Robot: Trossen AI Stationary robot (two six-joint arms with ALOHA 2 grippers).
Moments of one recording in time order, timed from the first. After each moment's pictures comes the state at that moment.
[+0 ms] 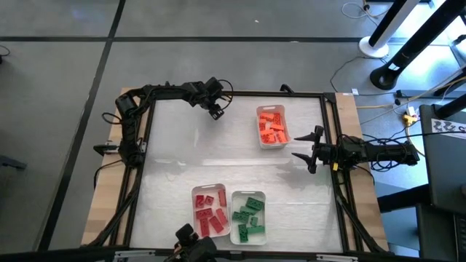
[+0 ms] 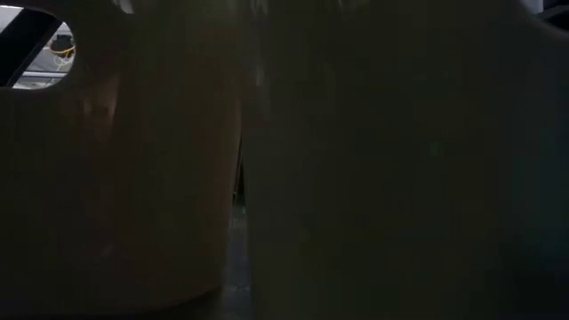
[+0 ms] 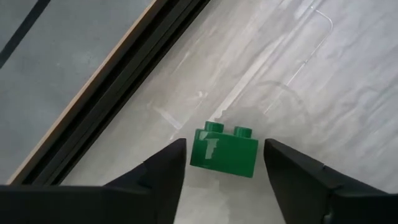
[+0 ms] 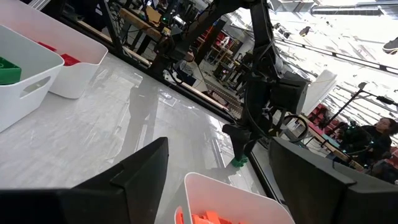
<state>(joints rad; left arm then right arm) 0.65 1.93 1.26 -0.46 -0.19 0.01 0.08 0.00 0.04 -0.05 0.19 -0.59</state>
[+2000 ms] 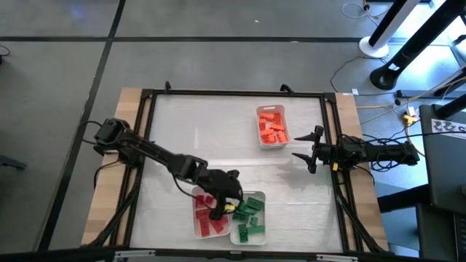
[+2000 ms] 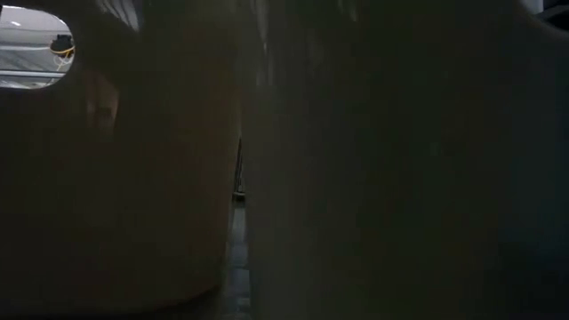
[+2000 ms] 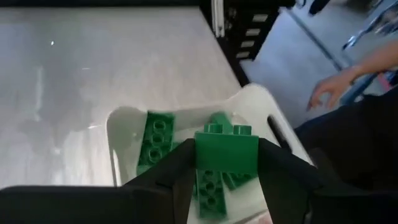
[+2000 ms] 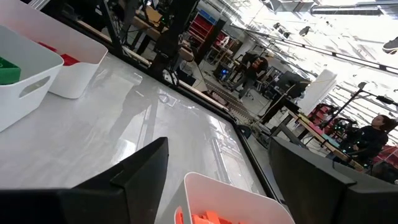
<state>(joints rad) -0.34 1.73 1.27 -0.12 0.09 -0.17 0.08 0.00 0.04 -0.05 0.19 -0.59</state>
